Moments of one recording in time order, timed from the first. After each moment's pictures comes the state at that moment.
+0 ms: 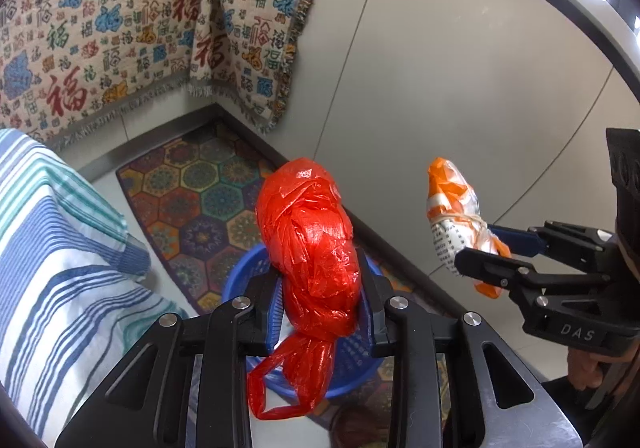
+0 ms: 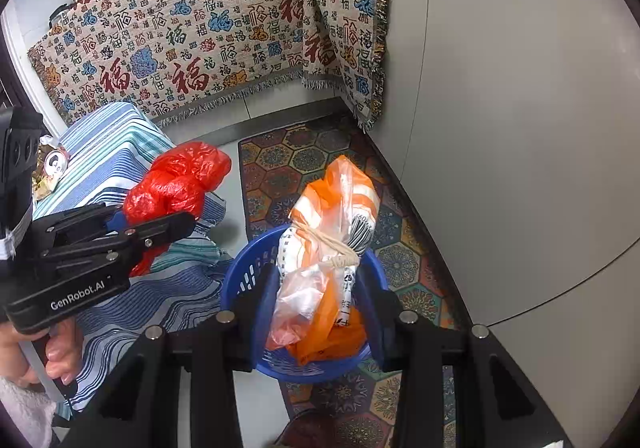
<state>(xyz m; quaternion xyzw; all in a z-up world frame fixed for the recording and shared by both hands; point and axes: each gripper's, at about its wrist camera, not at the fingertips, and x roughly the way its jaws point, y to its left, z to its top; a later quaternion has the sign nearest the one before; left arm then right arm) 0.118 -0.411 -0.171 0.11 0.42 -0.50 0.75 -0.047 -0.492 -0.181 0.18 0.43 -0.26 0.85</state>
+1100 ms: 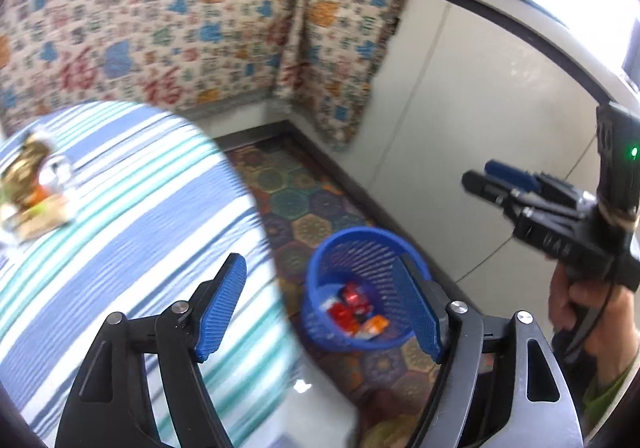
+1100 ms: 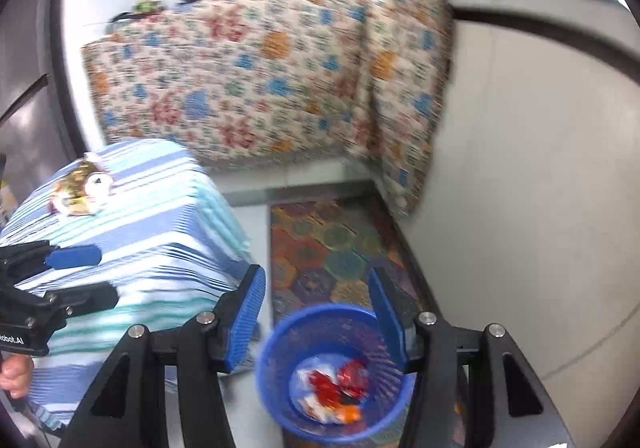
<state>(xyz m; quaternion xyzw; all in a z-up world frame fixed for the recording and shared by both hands) 0.129 -0.240 -0.121 0.07 0.41 -0.41 0.82 0.004 -0.418 -0.121 0.08 0.32 -0.23 0.91</state>
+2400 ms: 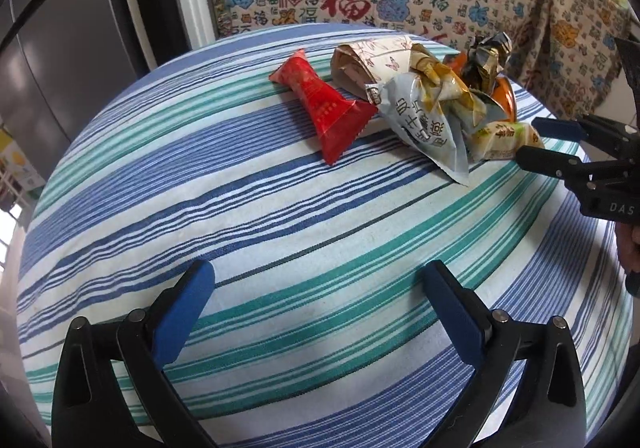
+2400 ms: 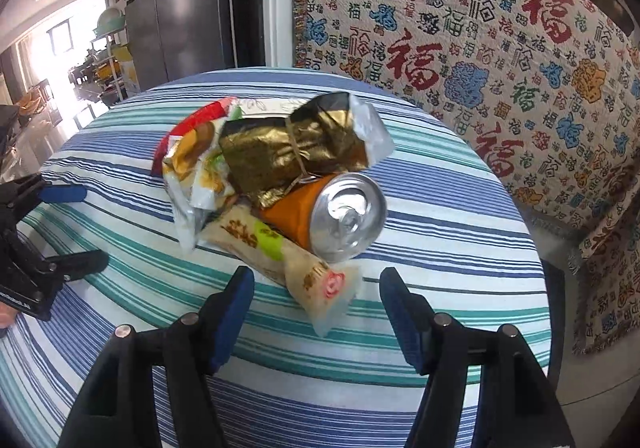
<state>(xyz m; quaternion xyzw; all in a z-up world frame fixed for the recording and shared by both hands) 0.291 0.013 -0.185 0.07 0.46 -0.14 0.87 0.302 -0.200 -0.183 -0.04 0.41 0.07 0.91</state>
